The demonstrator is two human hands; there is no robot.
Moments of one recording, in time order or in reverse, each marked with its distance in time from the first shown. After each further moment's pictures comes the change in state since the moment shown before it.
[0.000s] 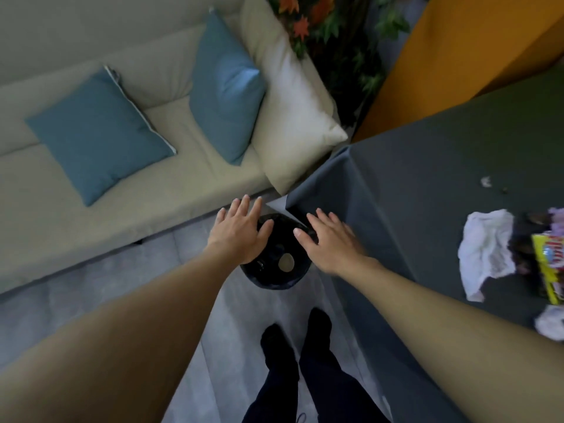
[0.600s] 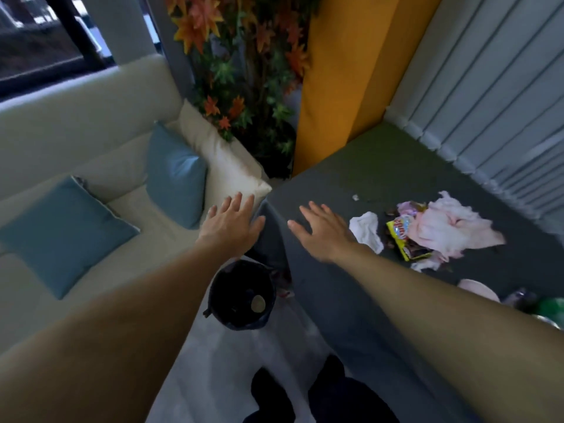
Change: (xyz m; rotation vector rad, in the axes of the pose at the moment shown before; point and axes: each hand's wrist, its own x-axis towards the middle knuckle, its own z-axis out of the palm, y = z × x) left_hand -0.065 0.131 -0.140 0.134 0.162 0.272; right_hand -0.132 0.035 -0.139 0.031 0.305 0.118
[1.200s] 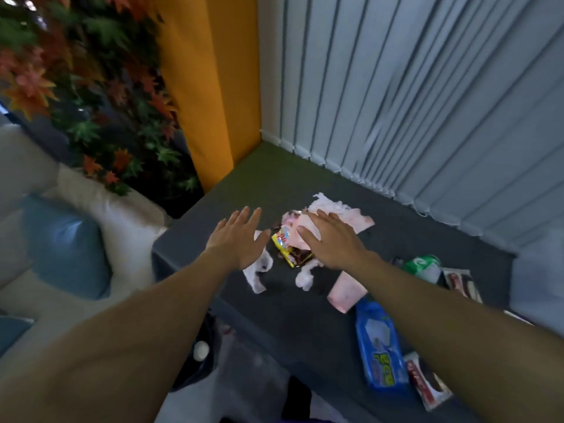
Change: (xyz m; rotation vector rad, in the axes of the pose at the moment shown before) left_hand 0.042 0.259 0.002 0.069 -0.093 0.350; right_hand -0.113 0.222 -0.092 0.069 0.261 0.276
